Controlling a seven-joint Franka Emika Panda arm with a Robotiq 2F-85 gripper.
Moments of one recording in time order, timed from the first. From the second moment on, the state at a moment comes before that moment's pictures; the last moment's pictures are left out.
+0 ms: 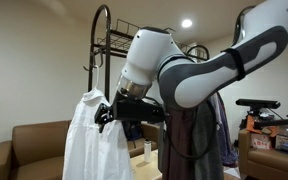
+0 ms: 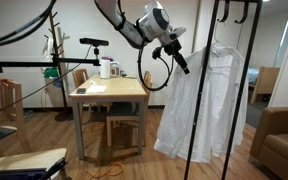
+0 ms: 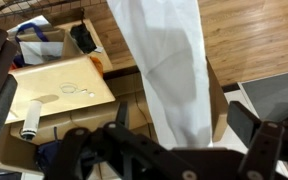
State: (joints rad) arm 0.48 0.33 -0.02 -1.65 -0.60 2.44 1.28
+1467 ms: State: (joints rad) arm 0.40 0.27 0.08 -1.66 -0.66 2.48 1.07
